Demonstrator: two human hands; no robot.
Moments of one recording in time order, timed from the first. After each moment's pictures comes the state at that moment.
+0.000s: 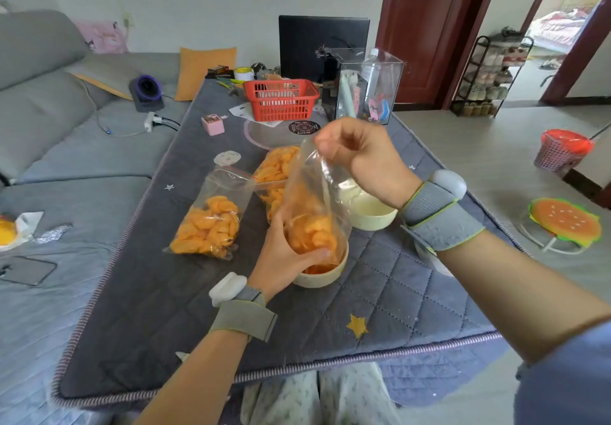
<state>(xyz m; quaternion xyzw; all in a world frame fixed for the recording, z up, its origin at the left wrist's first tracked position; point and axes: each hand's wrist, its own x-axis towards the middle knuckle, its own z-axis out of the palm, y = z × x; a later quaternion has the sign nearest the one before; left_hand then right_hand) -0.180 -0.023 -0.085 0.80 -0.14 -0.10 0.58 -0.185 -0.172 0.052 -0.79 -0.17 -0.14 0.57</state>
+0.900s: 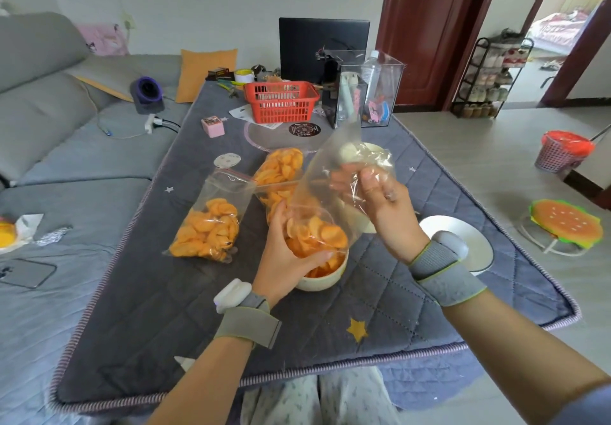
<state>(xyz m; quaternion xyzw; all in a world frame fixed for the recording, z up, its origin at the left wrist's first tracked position) -0.186 -0.028 -0.088 0.78 -0.15 -0.05 0.61 -0.209 -0.186 -0.007 -0.74 -0.06 -0.17 0.65</state>
